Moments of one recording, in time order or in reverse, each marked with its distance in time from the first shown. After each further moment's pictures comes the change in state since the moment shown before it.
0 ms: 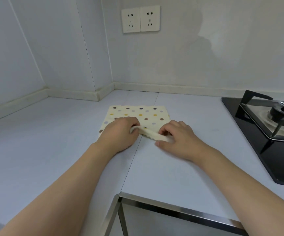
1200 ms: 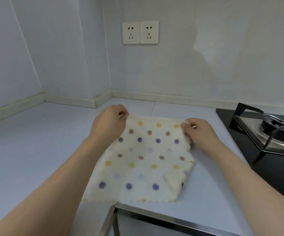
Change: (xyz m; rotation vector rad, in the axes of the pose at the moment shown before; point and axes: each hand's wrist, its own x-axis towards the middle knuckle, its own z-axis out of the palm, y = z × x) left_hand 0.019 0.009 -0.038 -0.037 0.242 -0.202; right_hand 0.015 0.042 -0.041 0.442 0.283 0.298
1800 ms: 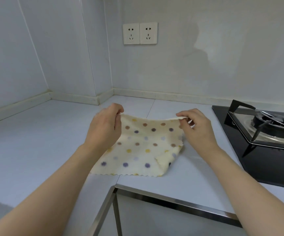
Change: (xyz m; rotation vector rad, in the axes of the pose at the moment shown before) left_hand -0.047 -0.004 -0.010 0.025 0.197 0.275; right_hand -0.041 -0.010 -0.004 0.001 0.210 -0.422
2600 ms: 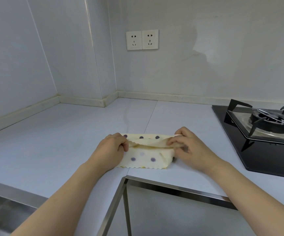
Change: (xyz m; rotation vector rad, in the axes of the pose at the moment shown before) left_hand -0.058 -0.016 -0.007 -0.085 -0.397 -0.116; right_hand -0.049 -0.014 -0.003 -0.105 -0.492 0.003
